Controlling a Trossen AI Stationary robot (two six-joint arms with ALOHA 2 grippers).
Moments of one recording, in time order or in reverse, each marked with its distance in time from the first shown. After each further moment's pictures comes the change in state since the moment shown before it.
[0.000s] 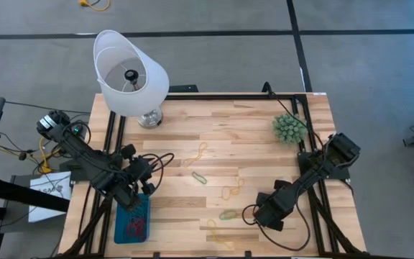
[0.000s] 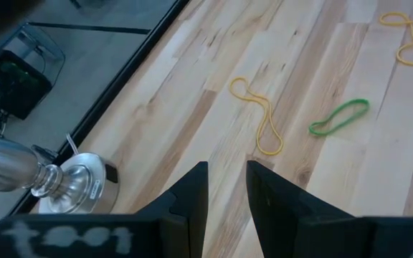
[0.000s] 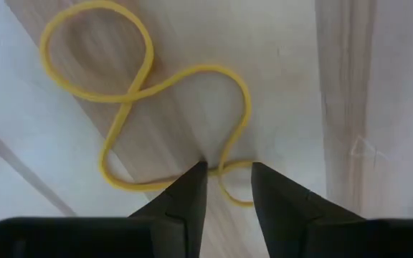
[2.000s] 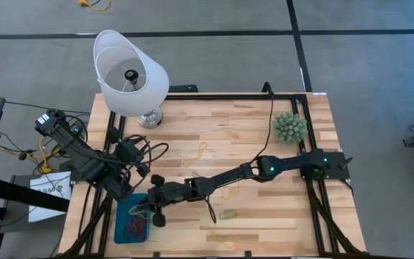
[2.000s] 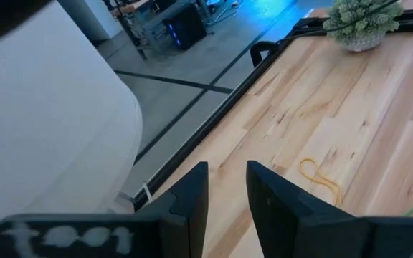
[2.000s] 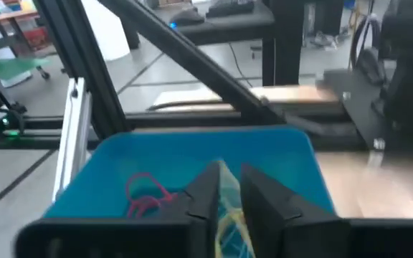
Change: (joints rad) left arm 0.029 -0.050 0.191 -0.389 -0.262 -0.185; right arm -0.441 0.940 1.344 1.177 0.171 -0.855
